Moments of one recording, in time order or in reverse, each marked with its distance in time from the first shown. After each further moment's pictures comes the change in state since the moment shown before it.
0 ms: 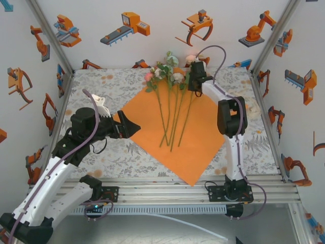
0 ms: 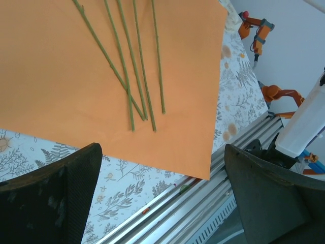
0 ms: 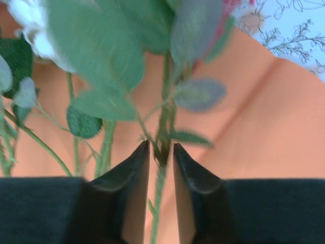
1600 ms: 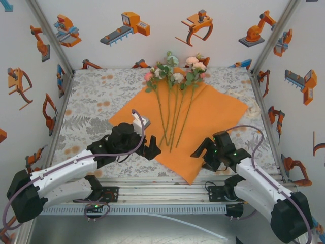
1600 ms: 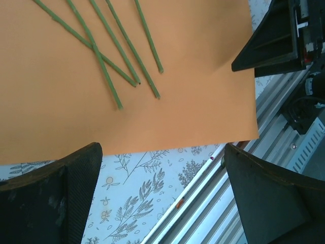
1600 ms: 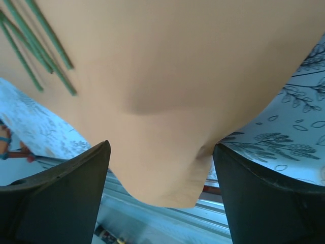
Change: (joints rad) left arm -0.427 0.222 -0.256 0.340 -0.178 0.190; right arm 0.144 -1.481 -1.553 -0.156 -0.397 0.805
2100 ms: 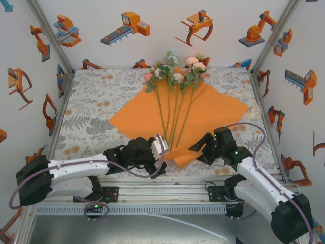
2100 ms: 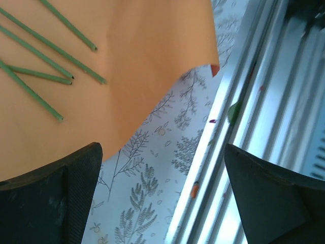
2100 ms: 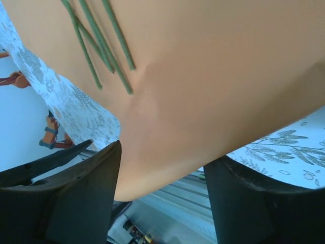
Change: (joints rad) left arm -0.235 0.188 -0.088 0.182 -0.002 0.363; right arm 0.001 0.005 0.063 0.063 -0.040 0.076
